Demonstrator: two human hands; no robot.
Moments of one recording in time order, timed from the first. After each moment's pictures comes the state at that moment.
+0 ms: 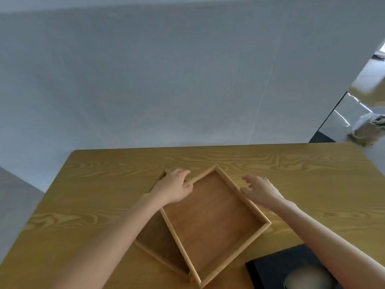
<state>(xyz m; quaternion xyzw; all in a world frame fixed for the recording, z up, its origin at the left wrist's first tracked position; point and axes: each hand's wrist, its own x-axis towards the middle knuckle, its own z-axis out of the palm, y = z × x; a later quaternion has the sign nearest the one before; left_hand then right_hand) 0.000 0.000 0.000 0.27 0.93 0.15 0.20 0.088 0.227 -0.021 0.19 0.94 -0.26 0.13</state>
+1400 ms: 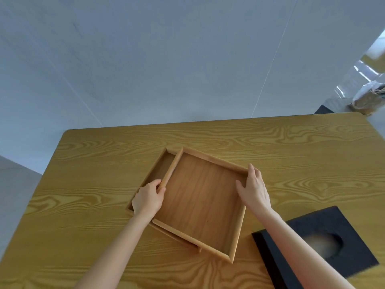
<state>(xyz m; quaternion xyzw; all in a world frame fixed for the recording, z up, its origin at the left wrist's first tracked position) 0.031 -0.071 -0.080 0.00 0.97 0.20 0.14 0.118 0.165 -0.068 0.32 0.88 -0.34 0.04</state>
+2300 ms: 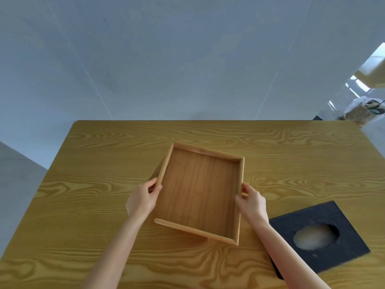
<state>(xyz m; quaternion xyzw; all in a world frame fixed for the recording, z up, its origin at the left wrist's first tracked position) 0.054 -0.121 -0.075 -0.05 0.94 0.30 0.12 0.157 0.113 -0.060 0.37 0.82 -0.44 0.03</state>
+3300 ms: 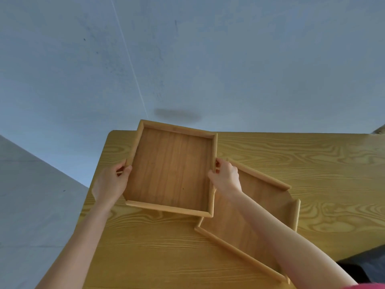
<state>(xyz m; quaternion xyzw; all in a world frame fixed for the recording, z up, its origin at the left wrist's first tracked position) -0.114 -0.303 -0.051 -0.08 0.95 0.31 0.03 -0.049 -0.057 -0.048 0.29 0.85 -0.43 0.04</state>
